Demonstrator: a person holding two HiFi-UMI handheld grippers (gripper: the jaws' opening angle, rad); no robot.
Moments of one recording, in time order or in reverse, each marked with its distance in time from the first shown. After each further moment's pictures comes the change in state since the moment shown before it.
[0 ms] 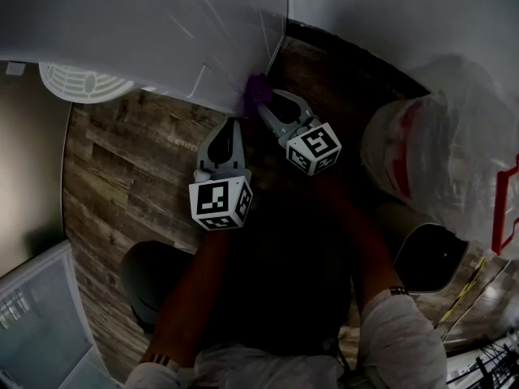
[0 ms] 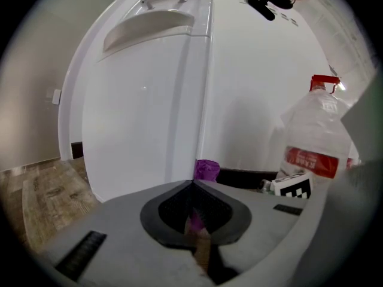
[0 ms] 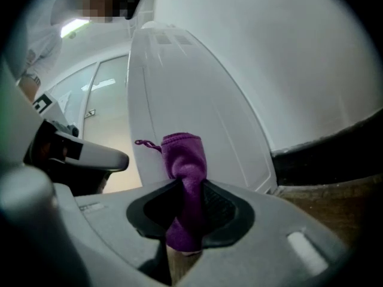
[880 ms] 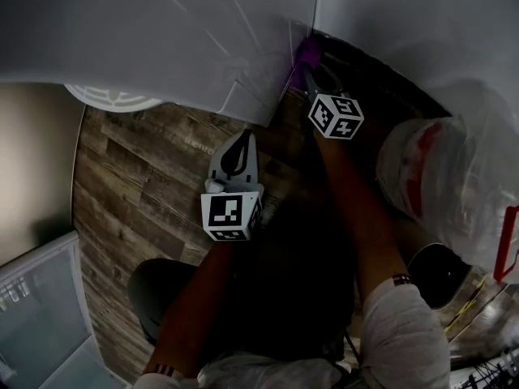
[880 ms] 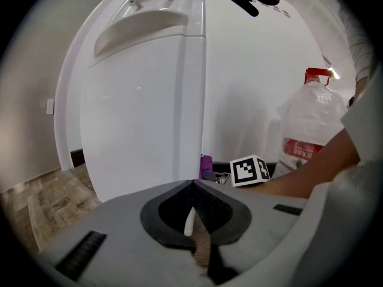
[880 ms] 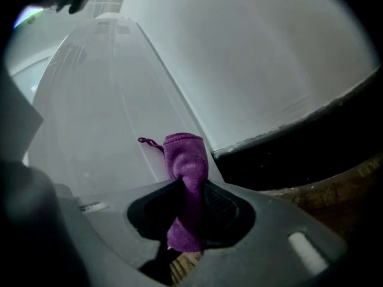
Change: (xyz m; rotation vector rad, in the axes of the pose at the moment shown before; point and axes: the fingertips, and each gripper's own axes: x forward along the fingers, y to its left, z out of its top) left arm -0.007 0.011 0.000 0.097 0.032 -0.001; right arm 0.035 -0.137 0.004 0.180 -0.005 -0.372
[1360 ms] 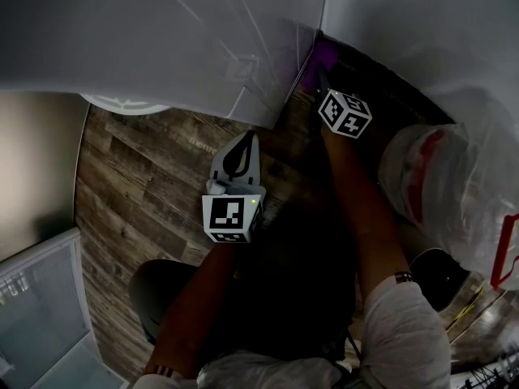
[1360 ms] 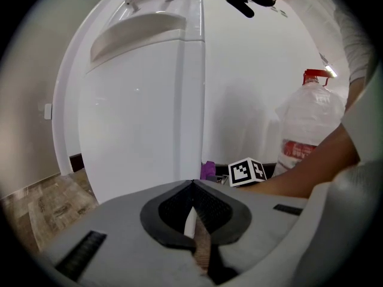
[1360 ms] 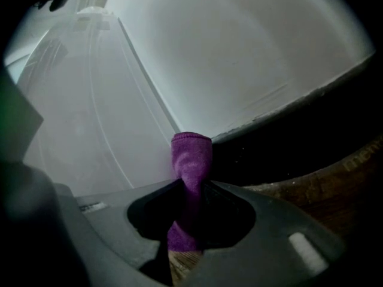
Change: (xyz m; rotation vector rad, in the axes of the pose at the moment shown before) left arm -0.001 0.001 0.011 0.021 -0.008 -0.009; right arm 0.004 -0.038 -0.003 0.071 0.030 -0.127
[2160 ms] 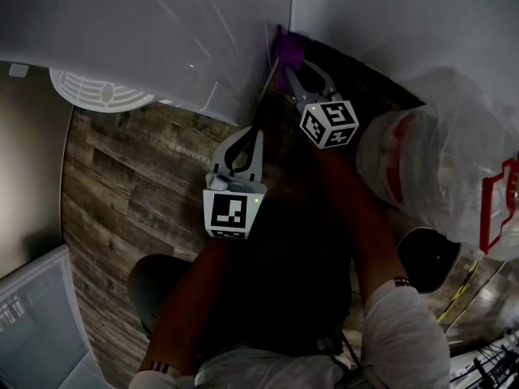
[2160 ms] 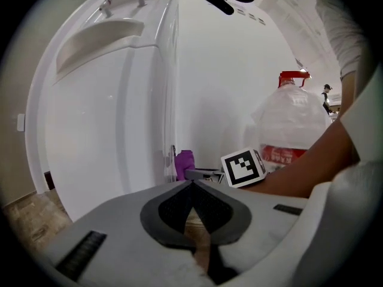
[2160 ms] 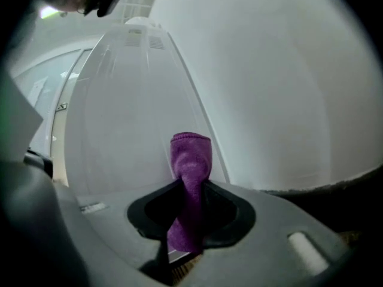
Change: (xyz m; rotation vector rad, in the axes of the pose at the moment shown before) left arm 0.008 -0.057 0.024 0.102 -0.078 -0.174; right arm -0.057 0.077 0.057 -0.265 -0.100 0.242
